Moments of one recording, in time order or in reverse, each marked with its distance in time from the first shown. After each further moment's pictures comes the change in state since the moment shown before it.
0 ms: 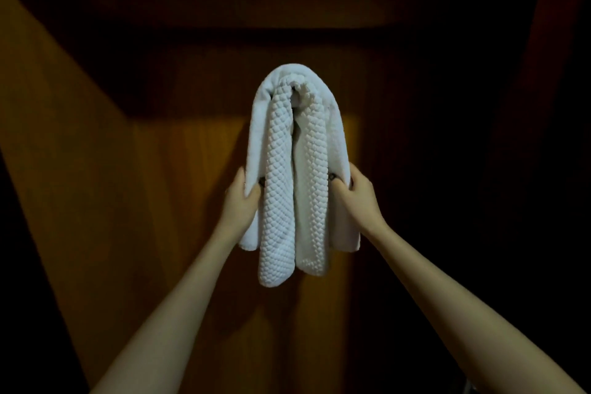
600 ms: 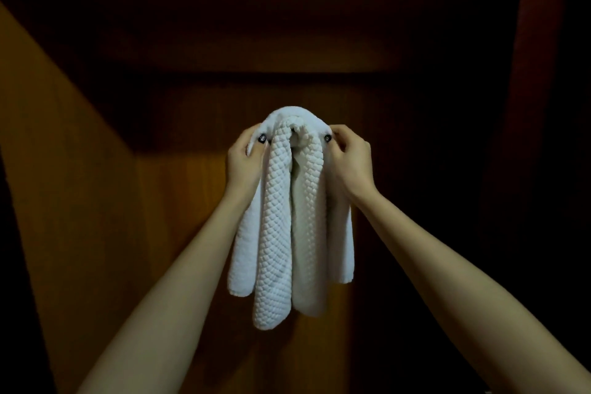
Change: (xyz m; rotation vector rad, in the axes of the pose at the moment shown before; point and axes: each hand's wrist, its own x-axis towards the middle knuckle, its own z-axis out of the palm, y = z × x) left_hand 0.073 0.101 0.004 -0.132 0.177 0.212; right_hand 0.086 -0.087 -0.003 -0.091 0.216 -0.240
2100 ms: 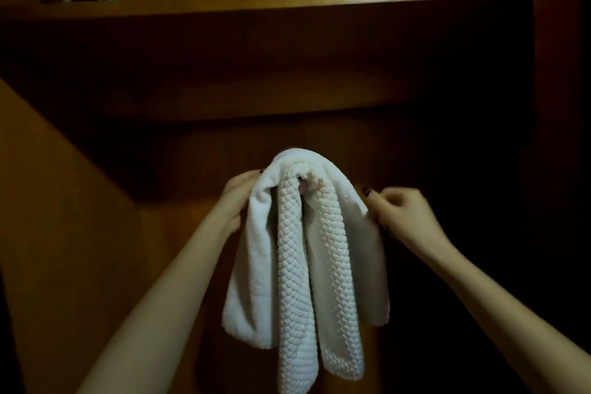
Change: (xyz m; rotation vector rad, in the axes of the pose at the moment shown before) left_hand 0.078 -0.041 -0.025 -0.127 -0.220 -0.442; right_hand -0.014 -0.006 -0.060 -0.154 -0.114 0.254
